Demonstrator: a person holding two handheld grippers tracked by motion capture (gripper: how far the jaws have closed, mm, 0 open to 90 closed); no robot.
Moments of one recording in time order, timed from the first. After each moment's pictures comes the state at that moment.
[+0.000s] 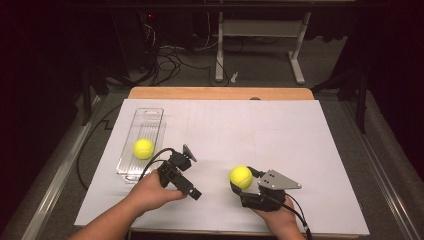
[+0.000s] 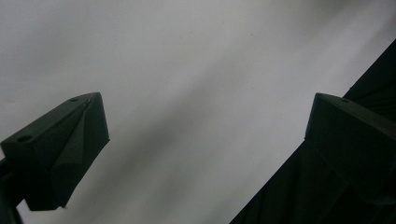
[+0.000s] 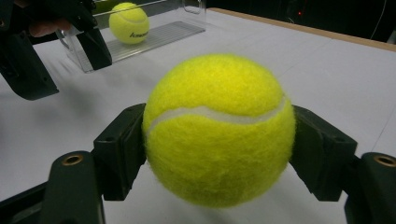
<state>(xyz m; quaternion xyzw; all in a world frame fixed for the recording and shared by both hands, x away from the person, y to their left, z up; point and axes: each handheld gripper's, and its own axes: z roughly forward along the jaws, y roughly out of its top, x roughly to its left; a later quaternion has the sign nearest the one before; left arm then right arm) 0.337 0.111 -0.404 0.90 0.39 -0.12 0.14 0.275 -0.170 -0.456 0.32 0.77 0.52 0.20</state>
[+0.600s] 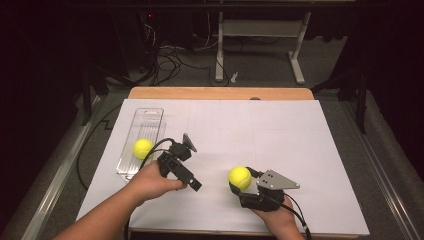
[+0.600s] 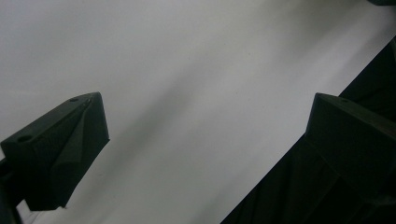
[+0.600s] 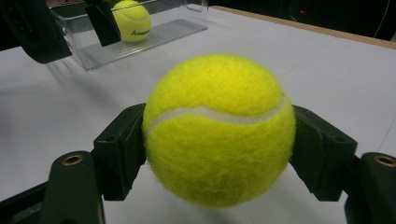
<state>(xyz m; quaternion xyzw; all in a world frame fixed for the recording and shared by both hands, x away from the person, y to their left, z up) 0.353 0.107 -0.383 0.90 0.39 -0.12 0.14 0.275 -0.168 -0.458 0.31 0.77 0.51 0.20</state>
